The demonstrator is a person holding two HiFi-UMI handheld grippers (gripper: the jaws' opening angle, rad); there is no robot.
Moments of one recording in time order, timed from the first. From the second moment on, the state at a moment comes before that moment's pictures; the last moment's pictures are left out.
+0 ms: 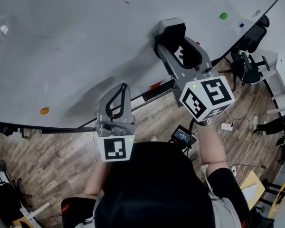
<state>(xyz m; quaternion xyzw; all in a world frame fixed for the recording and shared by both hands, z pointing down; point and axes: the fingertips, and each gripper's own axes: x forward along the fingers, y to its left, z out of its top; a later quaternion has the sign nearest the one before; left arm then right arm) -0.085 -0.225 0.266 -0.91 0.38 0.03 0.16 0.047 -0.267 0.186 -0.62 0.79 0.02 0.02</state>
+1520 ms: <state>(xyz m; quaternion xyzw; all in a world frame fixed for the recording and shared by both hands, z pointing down) -0.078 -0.203 0.275 -0.90 0.40 0.02 0.15 0.072 -0.235 0.182 -0.63 0.78 0.03 0.05</state>
